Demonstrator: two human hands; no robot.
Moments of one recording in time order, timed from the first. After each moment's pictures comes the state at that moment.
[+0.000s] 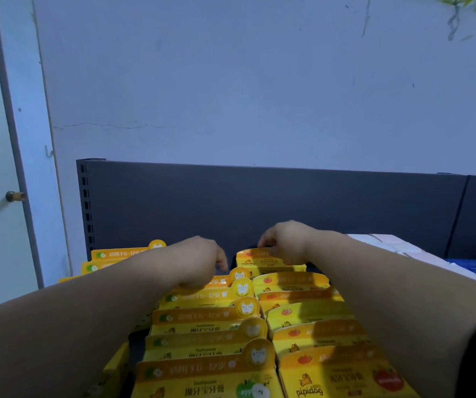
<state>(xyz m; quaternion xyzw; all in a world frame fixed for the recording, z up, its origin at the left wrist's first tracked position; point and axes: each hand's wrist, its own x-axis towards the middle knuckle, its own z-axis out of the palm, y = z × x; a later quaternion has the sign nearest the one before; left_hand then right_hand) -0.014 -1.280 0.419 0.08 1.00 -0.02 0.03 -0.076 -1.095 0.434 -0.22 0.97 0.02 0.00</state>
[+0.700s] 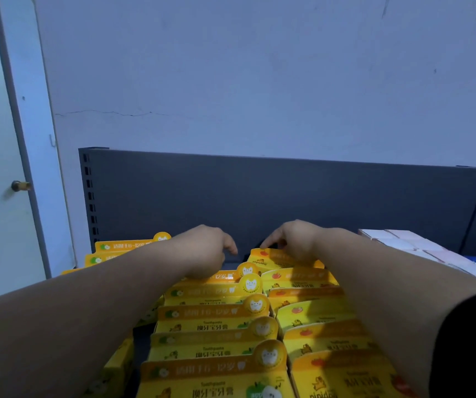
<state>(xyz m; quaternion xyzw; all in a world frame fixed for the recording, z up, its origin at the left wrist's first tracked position) -0.017 -1.278 0.426 0.07 1.00 0.02 0.02 -0.102 -1.090 0.421 -0.25 0.97 0.00 0.05</state>
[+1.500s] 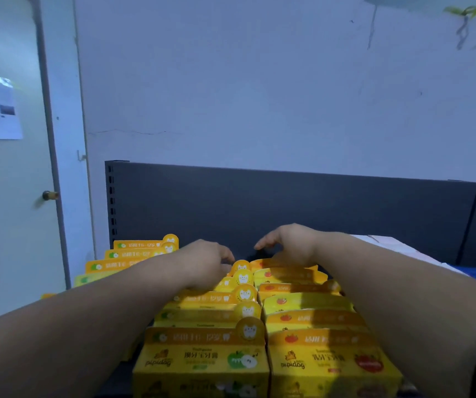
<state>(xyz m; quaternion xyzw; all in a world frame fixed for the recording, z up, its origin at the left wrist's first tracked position) 0.025 -1.266 0.410 0.05 1.00 0.06 -0.03 -0.047 -1.079 0.438 -0.30 0.95 -0.01 0.02</state>
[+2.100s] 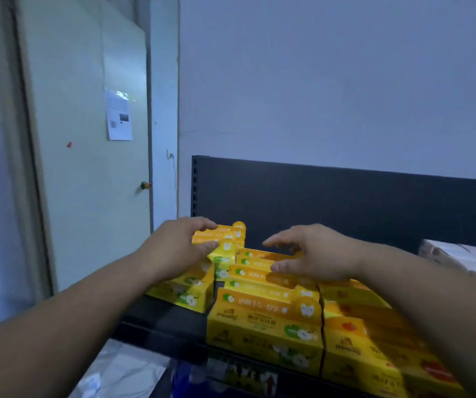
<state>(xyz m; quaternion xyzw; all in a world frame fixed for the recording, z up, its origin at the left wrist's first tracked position) 0.145 -1.344 0.405 -0.12 0.95 0.18 -0.24 0.027 -1.123 0.436 -0.47 0.88 -0.07 -0.01</state>
